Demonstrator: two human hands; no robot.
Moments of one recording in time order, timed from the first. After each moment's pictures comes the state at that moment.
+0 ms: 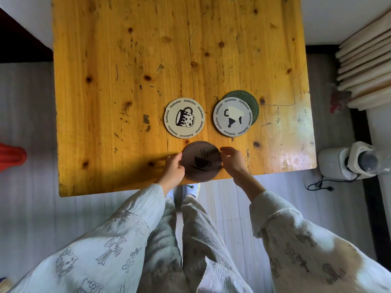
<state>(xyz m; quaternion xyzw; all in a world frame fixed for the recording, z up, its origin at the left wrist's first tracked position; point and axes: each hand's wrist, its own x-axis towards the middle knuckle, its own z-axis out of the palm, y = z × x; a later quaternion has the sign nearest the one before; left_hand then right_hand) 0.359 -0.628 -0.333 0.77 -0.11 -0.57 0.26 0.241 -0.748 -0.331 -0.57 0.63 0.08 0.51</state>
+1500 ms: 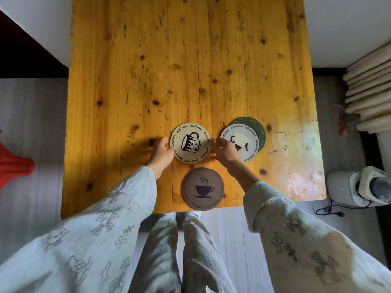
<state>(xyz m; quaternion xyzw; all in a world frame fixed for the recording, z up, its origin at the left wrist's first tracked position) 0.445 -0.686 -0.332 0.80 -0.05 -0.49 0.34 0.323 -0.800 -0.320 -0.62 0.57 0.07 0.53</state>
